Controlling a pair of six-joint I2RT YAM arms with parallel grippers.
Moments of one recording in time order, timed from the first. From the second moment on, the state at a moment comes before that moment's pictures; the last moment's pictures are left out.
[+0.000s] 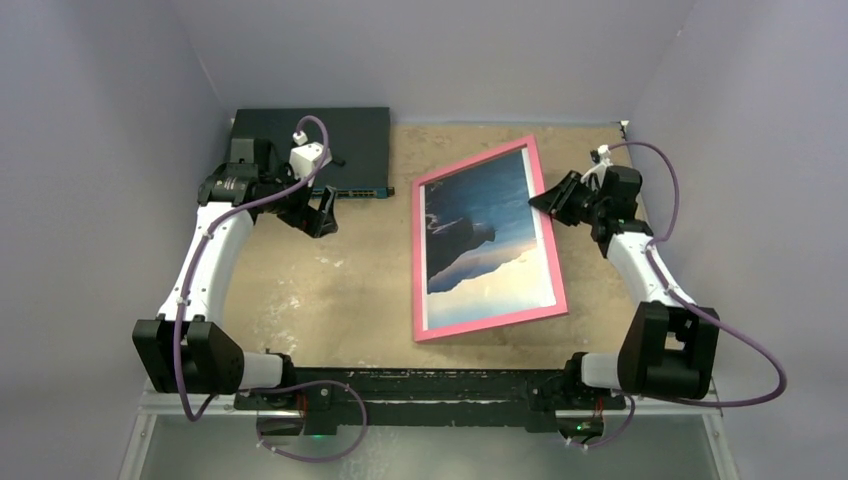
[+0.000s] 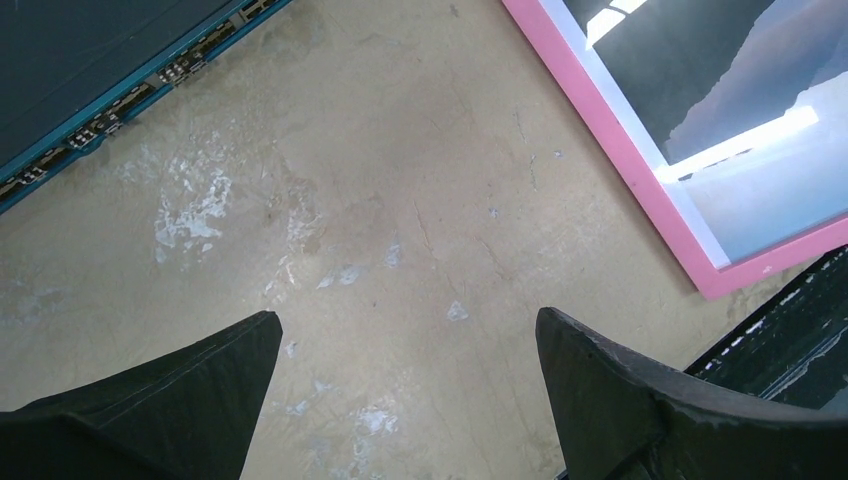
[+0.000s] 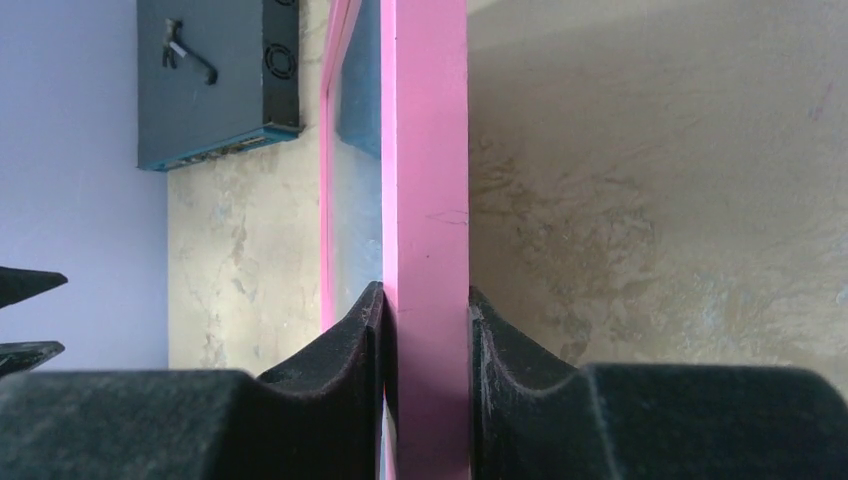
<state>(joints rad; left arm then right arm) -0.02 1.35 1.31 -0.91 0.50 0.39 -0.11 1.34 0.91 -0.16 -0.55 0.52</state>
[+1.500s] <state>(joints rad) 0.06 1.24 0.90 -0.42 0.25 0.17 -0.15 1.12 0.60 0.19 -0.08 0.49</state>
